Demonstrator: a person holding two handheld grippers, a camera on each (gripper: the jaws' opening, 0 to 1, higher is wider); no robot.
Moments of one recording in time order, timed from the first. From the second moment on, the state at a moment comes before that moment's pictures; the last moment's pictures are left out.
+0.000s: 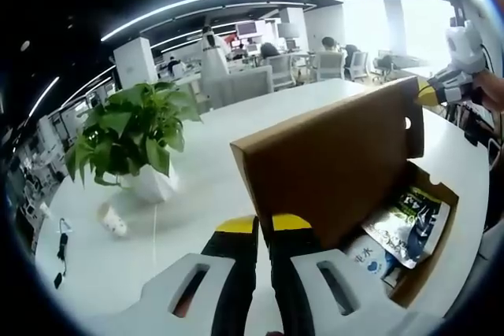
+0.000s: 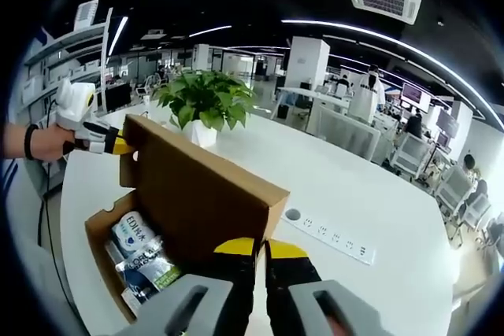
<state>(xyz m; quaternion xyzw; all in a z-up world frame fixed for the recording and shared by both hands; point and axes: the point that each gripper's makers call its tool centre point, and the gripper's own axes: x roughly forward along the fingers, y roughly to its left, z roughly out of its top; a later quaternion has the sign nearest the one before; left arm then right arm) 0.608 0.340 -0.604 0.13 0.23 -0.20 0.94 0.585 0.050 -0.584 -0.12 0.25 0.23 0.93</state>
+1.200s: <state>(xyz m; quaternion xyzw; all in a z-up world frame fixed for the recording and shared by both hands) 0.641 0.339 -0.625 0.11 0.27 -0.18 0.94 0.627 0.051 -0.603 -0.13 0.29 0.22 0.92</state>
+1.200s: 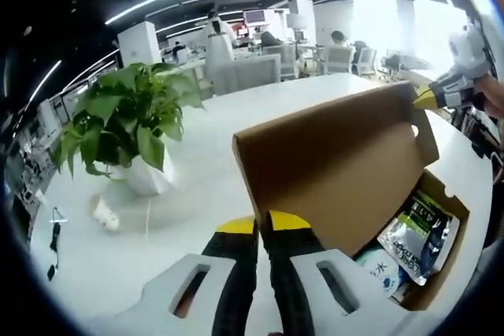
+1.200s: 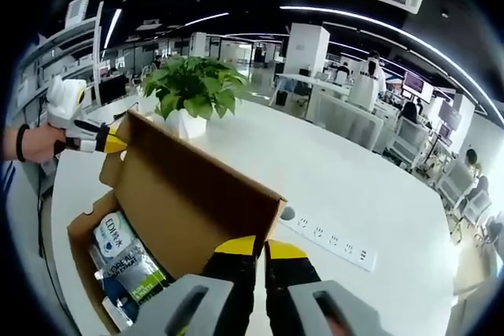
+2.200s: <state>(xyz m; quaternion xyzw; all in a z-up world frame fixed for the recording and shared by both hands) 0.659 0.337 -0.646 0.12 0.30 -0.18 0.93 0.661 0.046 -0.634 -0.14 0.33 0.22 0.91</state>
